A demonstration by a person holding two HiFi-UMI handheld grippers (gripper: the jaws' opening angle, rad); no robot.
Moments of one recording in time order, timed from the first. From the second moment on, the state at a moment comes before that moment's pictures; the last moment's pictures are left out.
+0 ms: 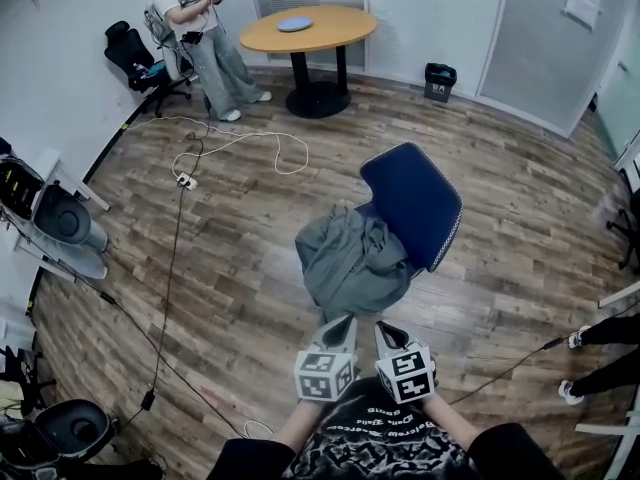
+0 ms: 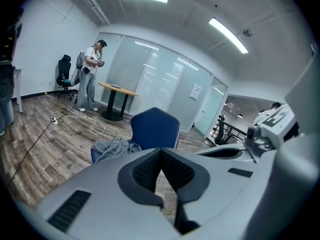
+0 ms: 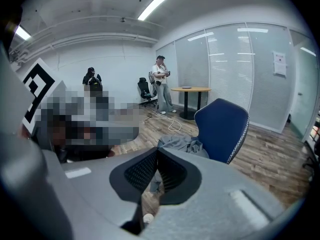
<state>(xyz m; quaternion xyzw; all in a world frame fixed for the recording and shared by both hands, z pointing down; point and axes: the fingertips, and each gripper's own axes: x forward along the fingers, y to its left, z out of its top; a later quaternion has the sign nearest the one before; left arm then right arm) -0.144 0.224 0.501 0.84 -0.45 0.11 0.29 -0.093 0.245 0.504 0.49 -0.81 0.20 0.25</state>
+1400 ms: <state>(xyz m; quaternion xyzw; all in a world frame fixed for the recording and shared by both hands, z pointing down) -0.116 0.090 0.530 0.81 -0.47 0.16 0.33 -0.052 0.085 0.523 0.45 -0.83 0.23 0.25</state>
